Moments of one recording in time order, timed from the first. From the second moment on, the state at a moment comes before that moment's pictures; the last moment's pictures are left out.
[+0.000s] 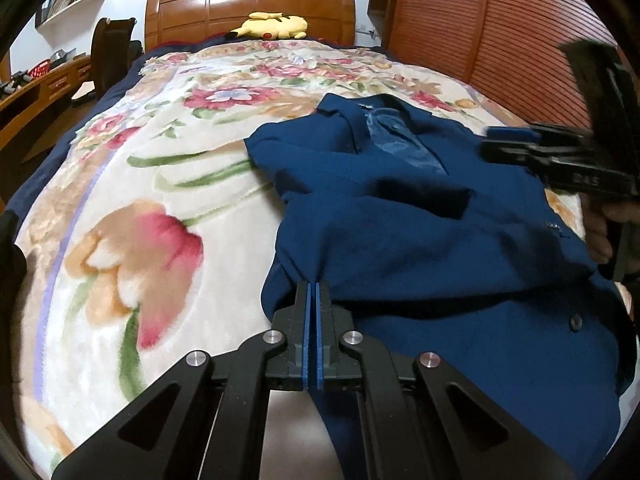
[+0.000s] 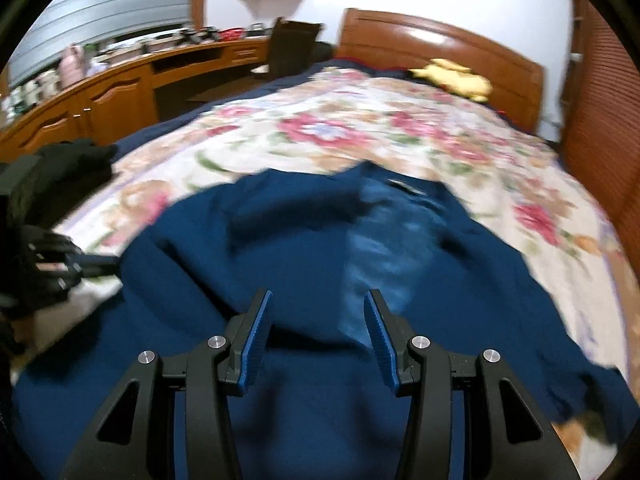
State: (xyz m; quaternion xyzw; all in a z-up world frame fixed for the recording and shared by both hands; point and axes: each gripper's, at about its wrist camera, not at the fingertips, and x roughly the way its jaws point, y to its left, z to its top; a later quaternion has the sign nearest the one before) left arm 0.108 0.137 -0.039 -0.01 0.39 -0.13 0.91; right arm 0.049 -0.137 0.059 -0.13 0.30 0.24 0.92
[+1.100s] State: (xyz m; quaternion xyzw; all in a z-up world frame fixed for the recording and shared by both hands) left arm 0.115 0.140 -0.045 -0.03 0.39 -0.12 0.91; right arm 0.211 0.055 0.028 -0.08 0.33 0.36 0.87
